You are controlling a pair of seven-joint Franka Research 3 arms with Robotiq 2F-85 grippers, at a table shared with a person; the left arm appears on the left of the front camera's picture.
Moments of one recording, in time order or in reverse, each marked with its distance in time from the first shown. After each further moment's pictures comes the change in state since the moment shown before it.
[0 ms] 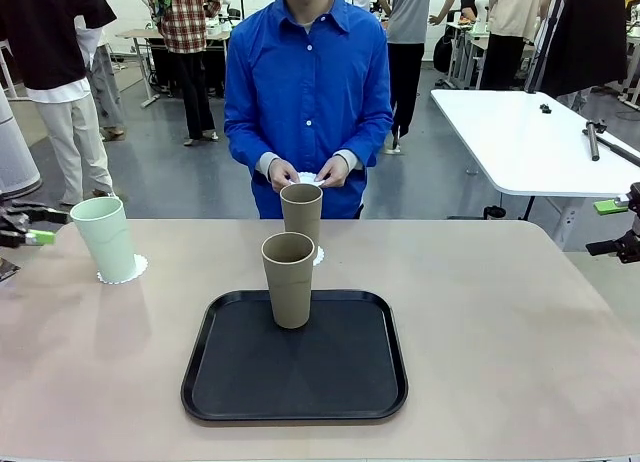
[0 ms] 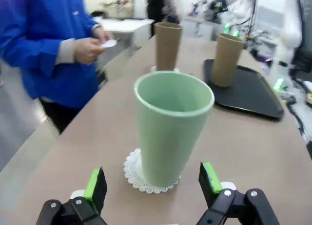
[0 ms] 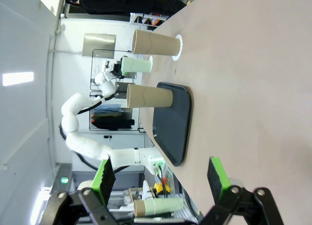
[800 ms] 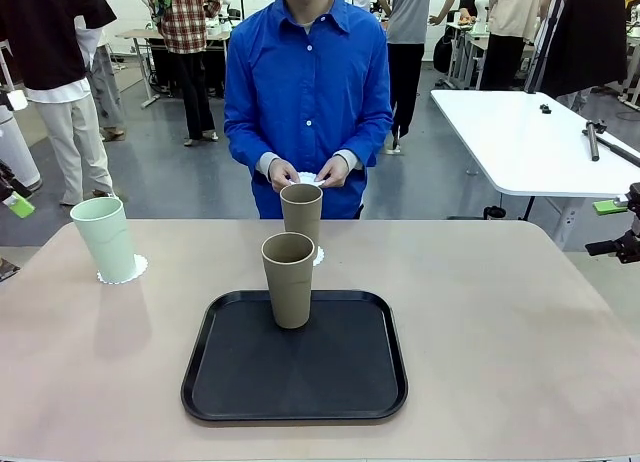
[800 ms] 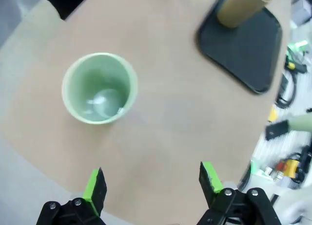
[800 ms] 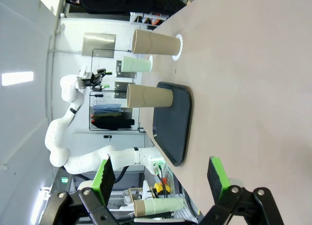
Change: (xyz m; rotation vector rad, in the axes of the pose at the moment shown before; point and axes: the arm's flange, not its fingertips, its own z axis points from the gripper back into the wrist) left arm 0.197 -0.124 -0.028 0.159 0.771 0.263; right arm 0.000 0.000 -0.001 0.000 0.001 0.000
